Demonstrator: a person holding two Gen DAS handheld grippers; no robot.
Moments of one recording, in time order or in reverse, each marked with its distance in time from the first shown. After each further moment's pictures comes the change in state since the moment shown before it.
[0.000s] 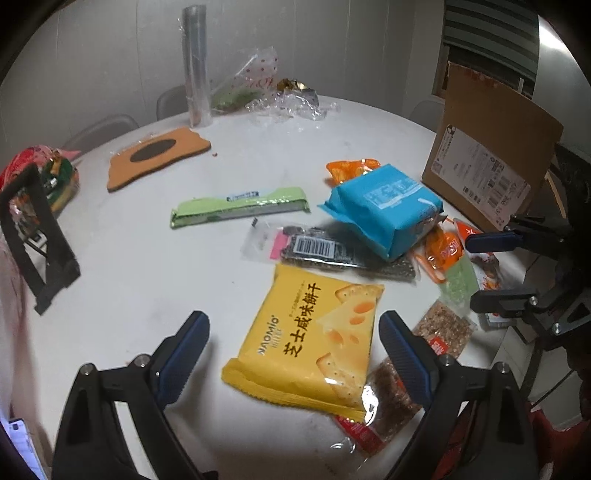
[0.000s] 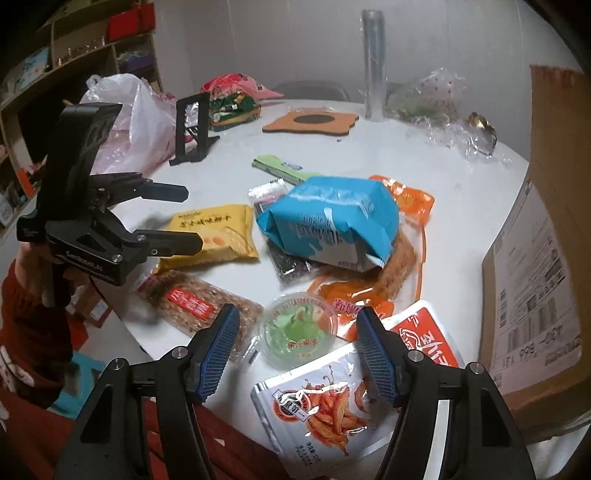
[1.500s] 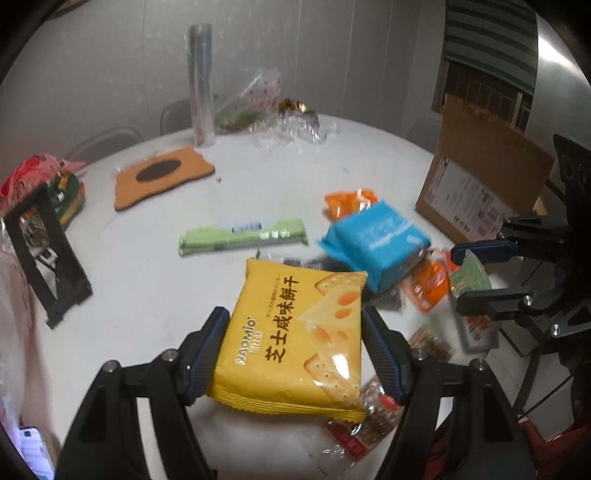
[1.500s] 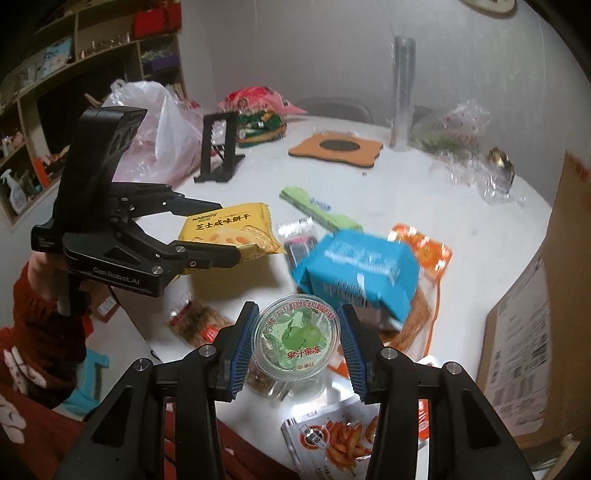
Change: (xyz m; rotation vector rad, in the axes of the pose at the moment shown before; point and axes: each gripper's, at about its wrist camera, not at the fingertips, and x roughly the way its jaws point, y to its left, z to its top) left arm -0.030 0.000 0.022 -0.019 -0.067 0.000; right arm -0.025 0.026 0.039 -0.084 -0.054 0.031
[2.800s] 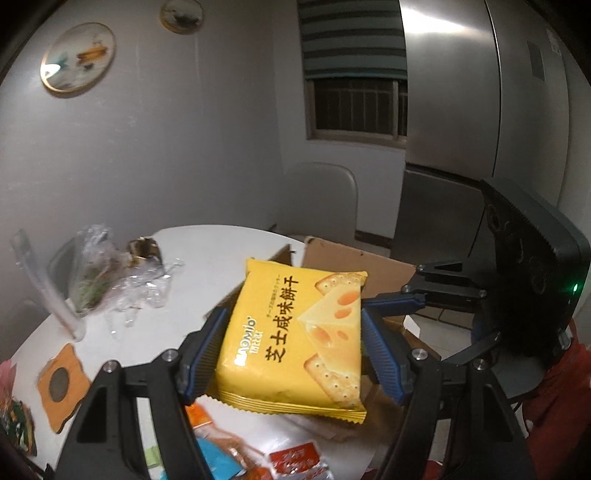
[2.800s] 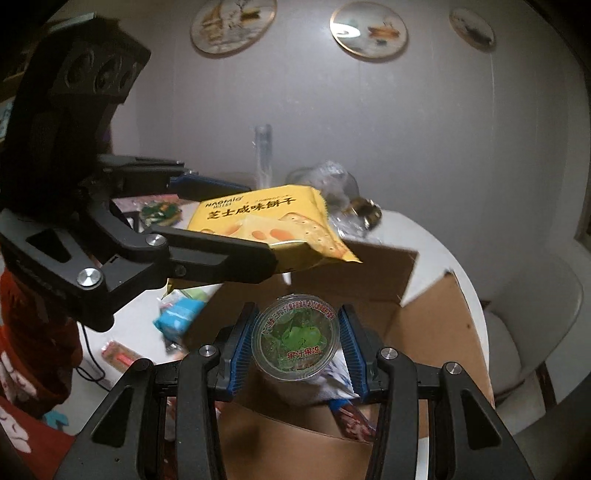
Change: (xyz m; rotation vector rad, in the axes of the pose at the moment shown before) left arm -0.009 -0.243 0.202 0.393 -0.151 -0.285; right arm -0.175 -0.139 -0.019 0.148 -0.220 -0.276
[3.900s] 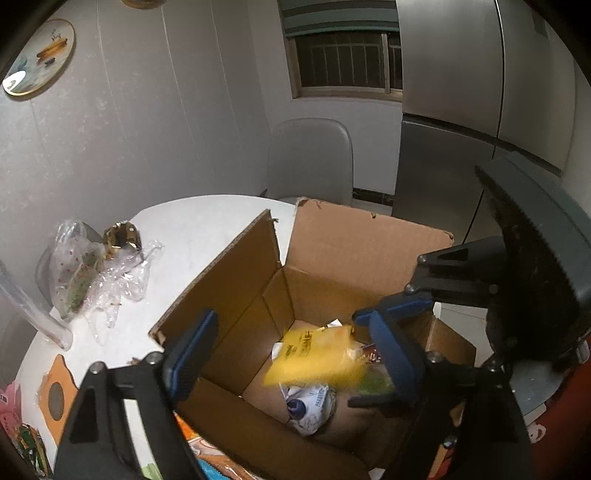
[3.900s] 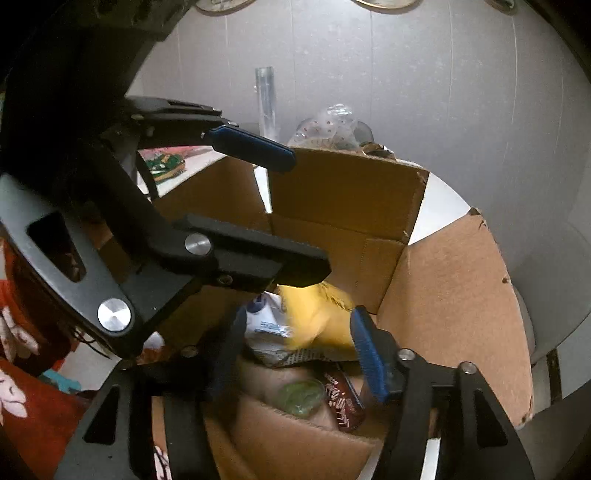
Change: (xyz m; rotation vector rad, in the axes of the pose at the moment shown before) left arm 0.073 -0.011 0.003 0.080 0.152 -0.003; right arm 0.040 -0.031 -0.030 -0.017 0.170 0.094
